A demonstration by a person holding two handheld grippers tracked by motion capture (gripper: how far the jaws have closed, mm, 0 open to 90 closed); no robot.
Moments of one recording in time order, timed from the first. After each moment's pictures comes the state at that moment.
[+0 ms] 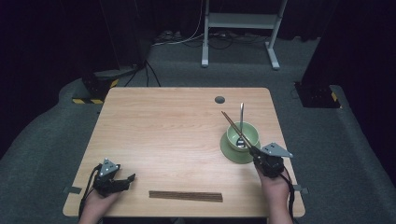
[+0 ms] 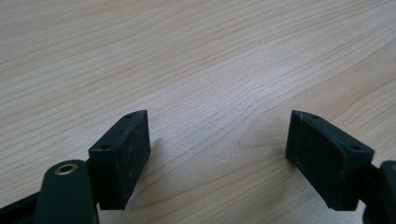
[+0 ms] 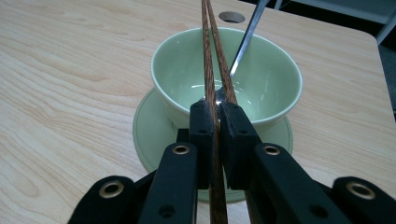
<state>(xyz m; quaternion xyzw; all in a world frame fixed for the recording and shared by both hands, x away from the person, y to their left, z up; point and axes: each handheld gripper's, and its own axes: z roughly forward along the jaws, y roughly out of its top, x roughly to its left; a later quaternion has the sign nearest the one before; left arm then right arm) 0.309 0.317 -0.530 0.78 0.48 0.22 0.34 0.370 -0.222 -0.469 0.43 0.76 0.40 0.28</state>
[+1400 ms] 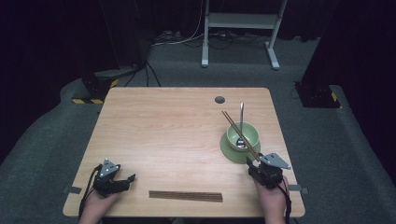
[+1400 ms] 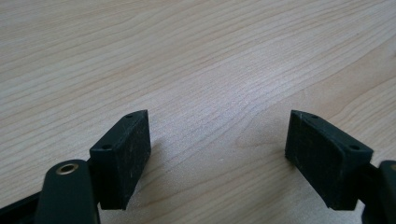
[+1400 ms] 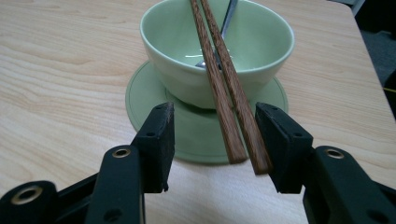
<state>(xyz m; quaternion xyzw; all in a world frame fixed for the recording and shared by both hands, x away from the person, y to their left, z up) 0.308 0.317 -0.531 0.78 0.48 0.22 0.34 0.346 -0.216 -0.489 0.48 0.73 0.38 0.29</state>
